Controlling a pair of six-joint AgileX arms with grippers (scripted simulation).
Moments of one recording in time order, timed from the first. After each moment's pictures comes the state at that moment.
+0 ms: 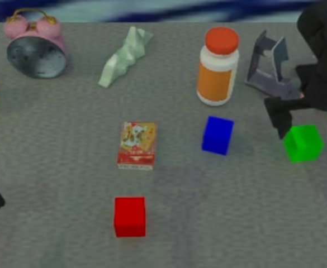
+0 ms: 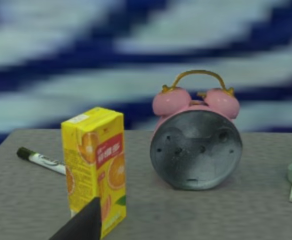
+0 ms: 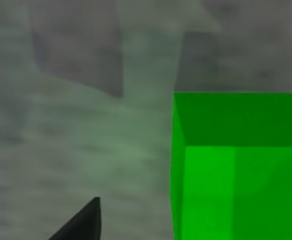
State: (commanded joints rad) left arm 0.02 0.00 0.00 0.00 0.00 0.00; right arm 0.20 2.11 1.57 -1.03 0.00 0.08
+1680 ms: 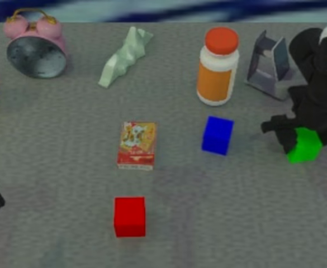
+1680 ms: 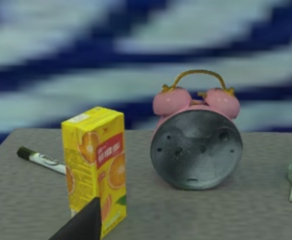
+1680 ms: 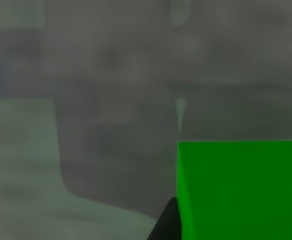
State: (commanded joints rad) left arm 0.02 0.00 0.00 0.00 0.00 0.00; right arm 0.21 2.17 1.47 -0.87 0.00 0.08
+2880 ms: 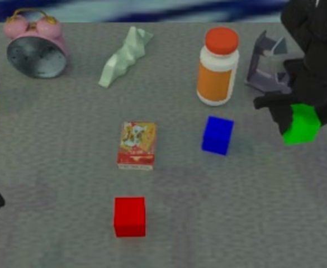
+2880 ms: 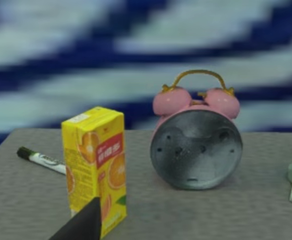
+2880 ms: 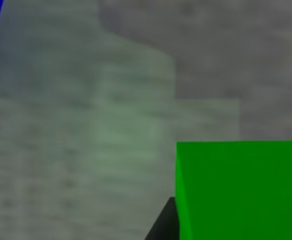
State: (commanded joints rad) left arm 0.02 0.00 0.00 0.00 0.00 0.00; right arm 0.27 2.08 1.62 -1.12 0.00 0.15
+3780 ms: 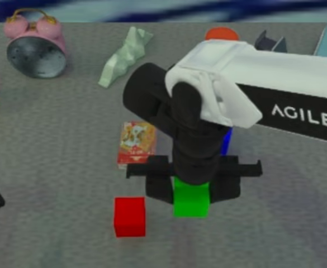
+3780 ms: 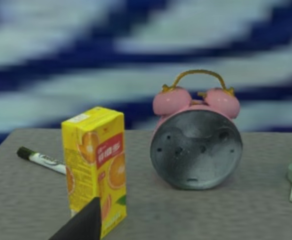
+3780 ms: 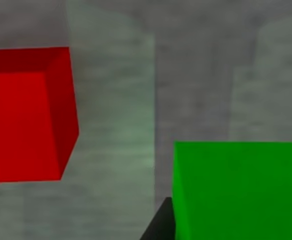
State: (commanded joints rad) left arm 0.02 0.00 0.00 0.00 0.00 0.00; right arm 0.88 1.98 1.57 -1.15 0.01 0.90
